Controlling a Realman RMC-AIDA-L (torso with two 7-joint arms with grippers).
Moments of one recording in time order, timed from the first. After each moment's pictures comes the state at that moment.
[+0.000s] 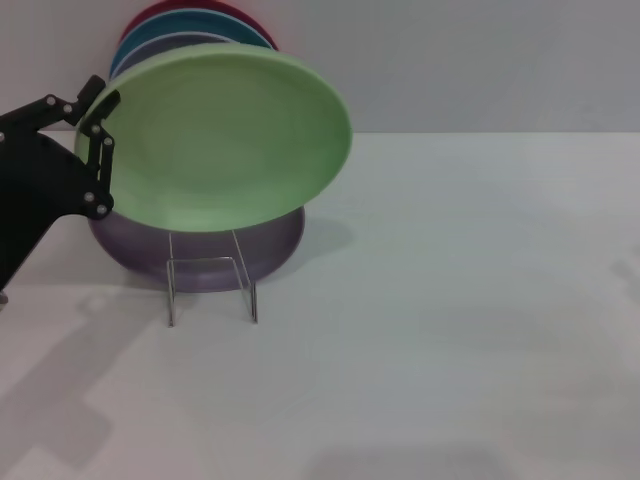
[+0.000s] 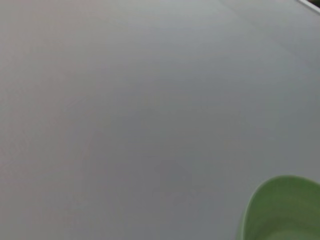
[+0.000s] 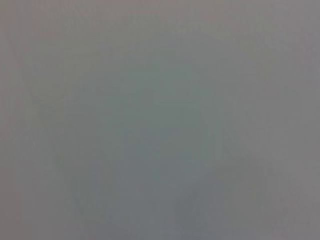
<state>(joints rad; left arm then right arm) -0.49 -1.99 -1.05 -0.10 2.89 1.77 0.21 0.09 2.08 2.56 0.83 -1.26 1.69 -1.61</state>
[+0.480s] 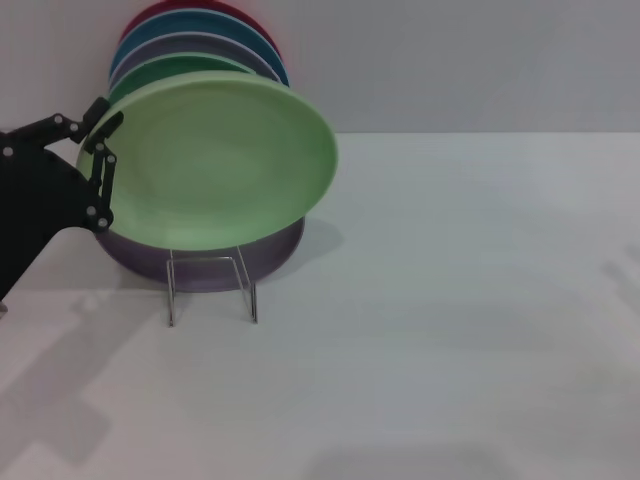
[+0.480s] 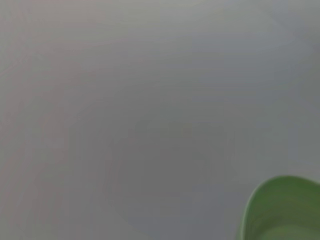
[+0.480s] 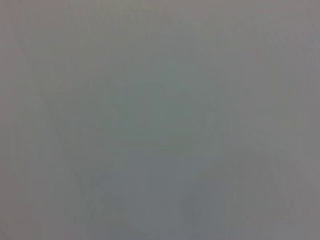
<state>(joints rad) -0.49 -1.98 -1.03 -0.06 2.89 1.72 0.22 0.10 2.08 2.54 0.83 -1.27 1.69 -1.62</state>
